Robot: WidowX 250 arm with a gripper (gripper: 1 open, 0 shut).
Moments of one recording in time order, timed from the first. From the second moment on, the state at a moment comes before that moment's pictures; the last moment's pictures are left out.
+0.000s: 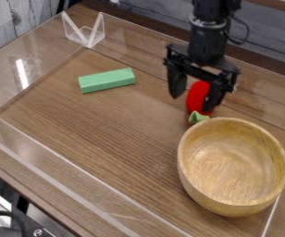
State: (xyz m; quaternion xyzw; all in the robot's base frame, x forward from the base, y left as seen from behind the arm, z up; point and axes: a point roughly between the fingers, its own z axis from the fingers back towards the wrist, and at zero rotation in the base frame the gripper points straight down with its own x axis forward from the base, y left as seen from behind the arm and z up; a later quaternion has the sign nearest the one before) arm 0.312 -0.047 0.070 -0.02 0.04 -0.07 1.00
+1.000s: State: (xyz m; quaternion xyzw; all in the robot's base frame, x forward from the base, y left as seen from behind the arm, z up) arm 0.338 -0.049 0.053 -0.04 0.00 -0.08 1.00
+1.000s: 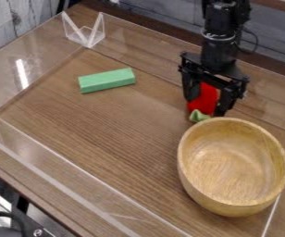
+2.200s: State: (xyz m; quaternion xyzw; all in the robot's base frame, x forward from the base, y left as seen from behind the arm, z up) arm 0.353 -0.043 0.040 -0.04 -0.01 -0.07 1.00
